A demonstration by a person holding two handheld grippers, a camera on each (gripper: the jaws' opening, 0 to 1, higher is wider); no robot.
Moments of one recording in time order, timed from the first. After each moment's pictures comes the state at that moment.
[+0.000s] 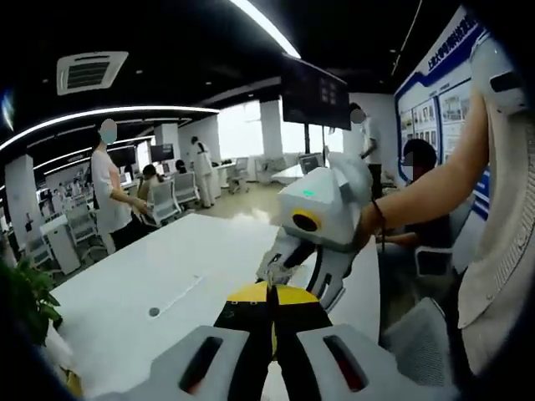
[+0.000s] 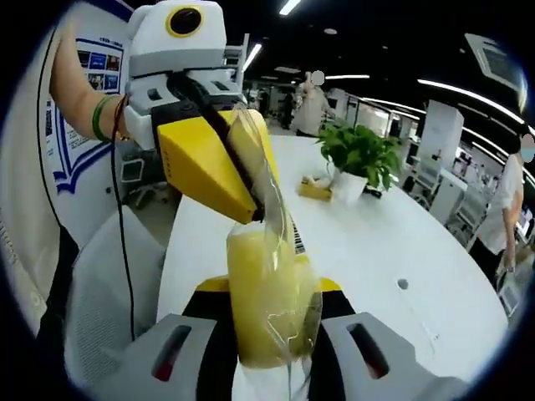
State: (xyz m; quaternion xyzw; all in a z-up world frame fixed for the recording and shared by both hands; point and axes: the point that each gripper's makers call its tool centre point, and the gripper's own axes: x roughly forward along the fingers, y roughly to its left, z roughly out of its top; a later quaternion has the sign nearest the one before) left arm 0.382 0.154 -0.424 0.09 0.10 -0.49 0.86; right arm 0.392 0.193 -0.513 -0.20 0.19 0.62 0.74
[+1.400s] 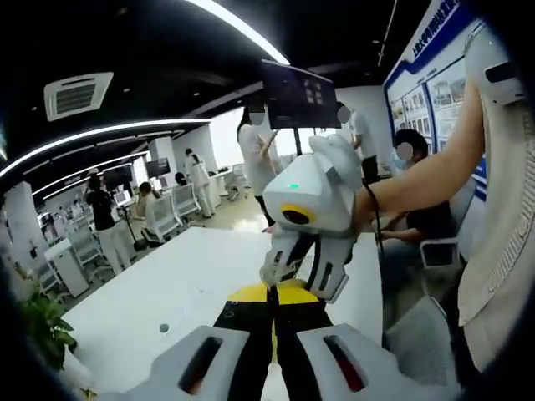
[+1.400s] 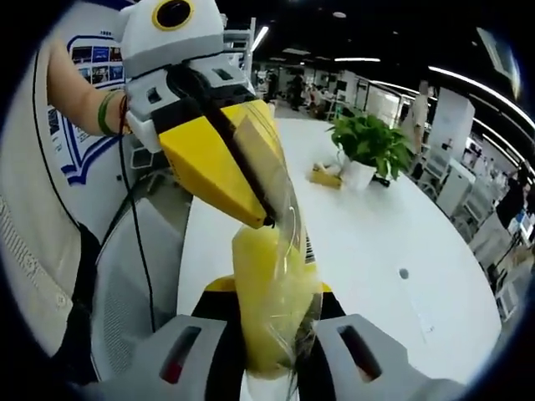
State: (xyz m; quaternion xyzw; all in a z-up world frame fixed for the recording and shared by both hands) left arm 0.369 0.145 -0.402 0.13 0.08 -0.50 0.85; right arm 0.374 0.176 -0.493 -0.24 0.20 0.62 0.72
